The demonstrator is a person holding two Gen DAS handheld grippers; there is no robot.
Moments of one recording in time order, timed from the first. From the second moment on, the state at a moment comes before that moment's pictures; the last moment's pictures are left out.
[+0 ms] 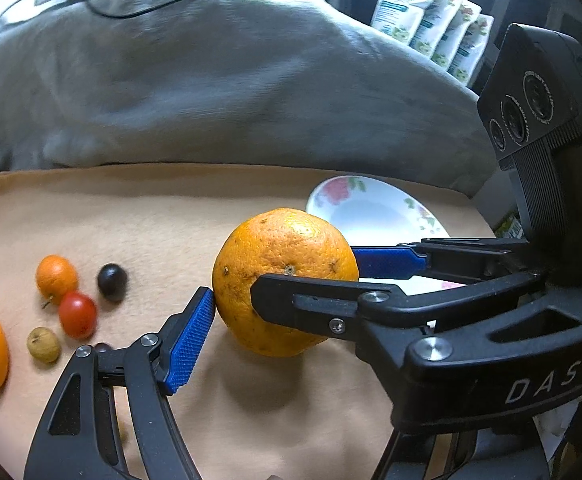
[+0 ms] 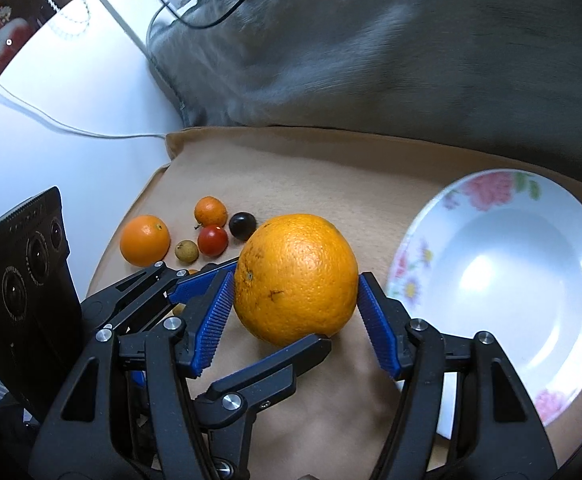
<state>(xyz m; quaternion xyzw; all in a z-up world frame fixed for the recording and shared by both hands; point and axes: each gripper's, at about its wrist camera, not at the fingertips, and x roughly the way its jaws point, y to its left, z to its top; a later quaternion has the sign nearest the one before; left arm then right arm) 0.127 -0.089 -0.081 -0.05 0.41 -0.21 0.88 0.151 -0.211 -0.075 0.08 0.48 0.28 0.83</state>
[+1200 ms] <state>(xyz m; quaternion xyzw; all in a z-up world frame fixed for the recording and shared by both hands) 0.134 -0.181 -0.079 0.00 0.42 -0.26 0.87 0.139 -0.302 -0.073 0.14 0.46 0.22 0.85</state>
